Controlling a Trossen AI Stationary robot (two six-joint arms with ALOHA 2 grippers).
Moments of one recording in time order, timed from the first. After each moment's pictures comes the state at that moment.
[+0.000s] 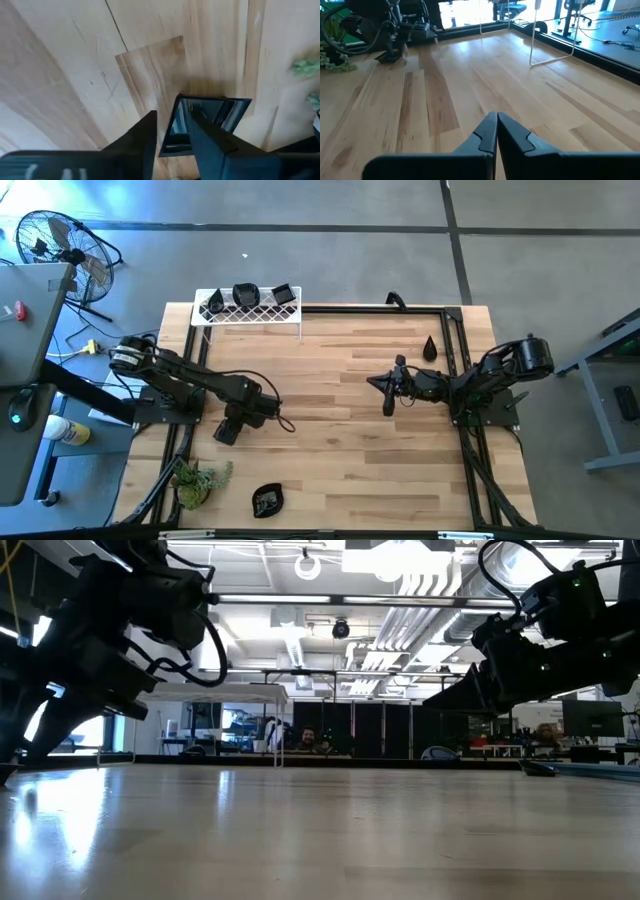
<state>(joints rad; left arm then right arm) -0.16 1.54 0.82 -1.02 0.20 0.14 -0.05 1.49 0.10 1.19 0.23 0.16</state>
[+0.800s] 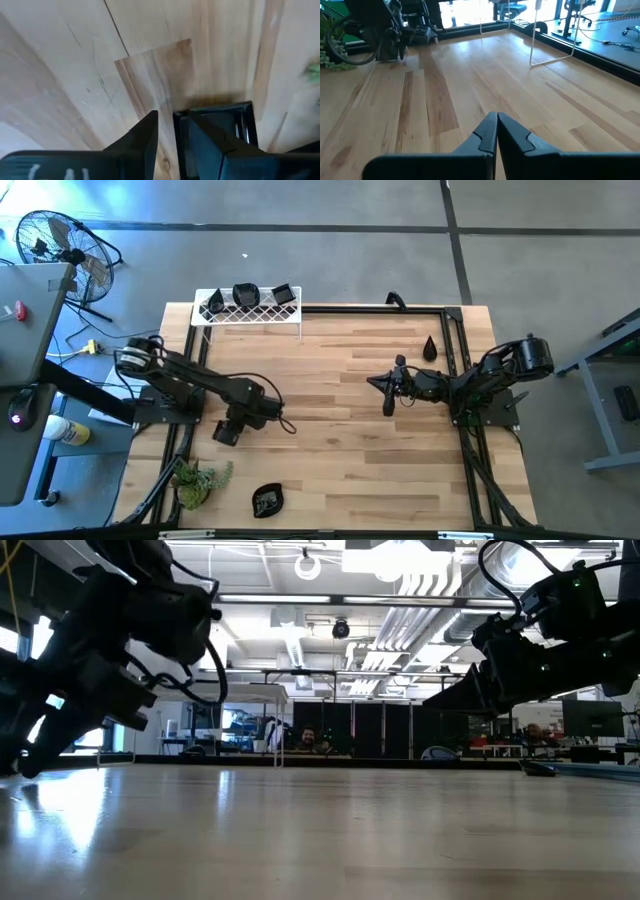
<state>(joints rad) -0.16 1.59 0.82 -1.00 0.20 0.13 -0.05 1.49 0.10 1.19 0.23 0.15</state>
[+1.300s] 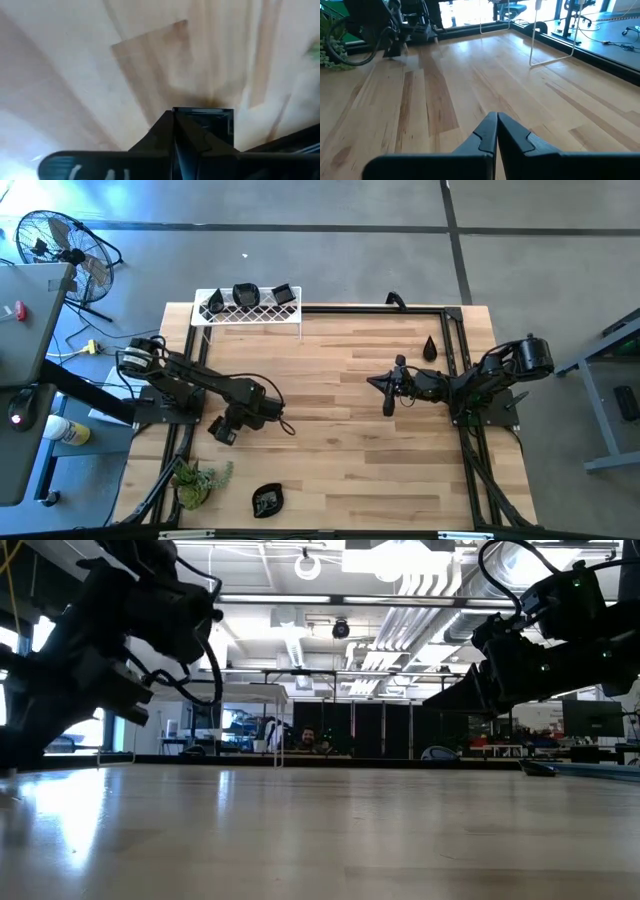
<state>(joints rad) -0.16 1.61 0.85 -1.06 0.19 0.18 -0.05 1.49 0.10 1.19 0.23 0.15</state>
